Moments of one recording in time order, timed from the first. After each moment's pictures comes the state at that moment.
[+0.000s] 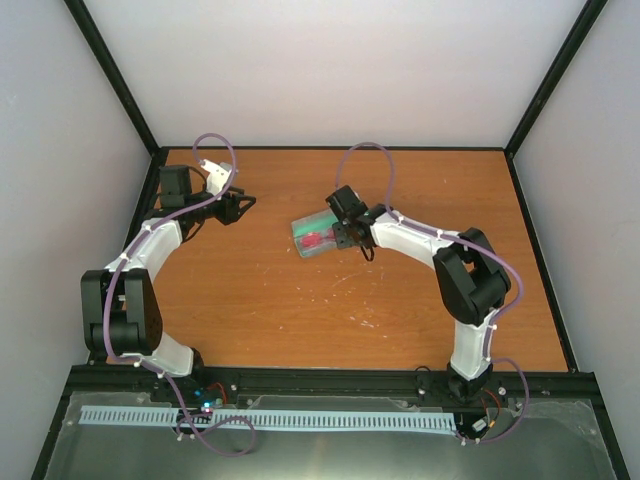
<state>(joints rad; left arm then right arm) 0.04 1.52 1.03 -0.15 0.78 0.28 0.67 1.90 1.35 -0.53 0.27 0.29</state>
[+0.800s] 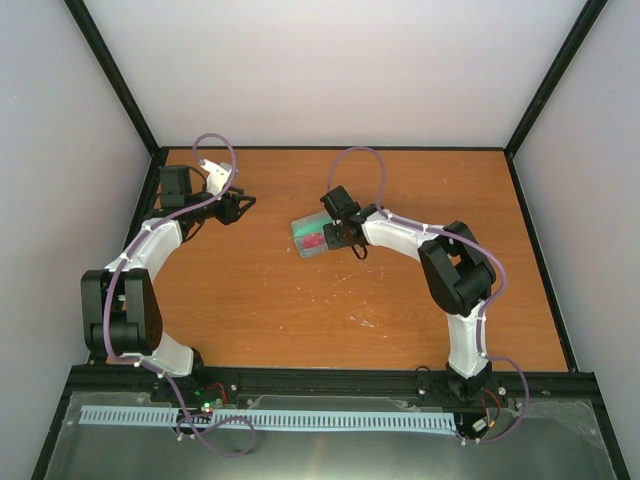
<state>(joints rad) 0.04 1.52 1.03 -0.15 0.77 0.28 0.67 2.00 1.40 -0.47 0.14 0.30</state>
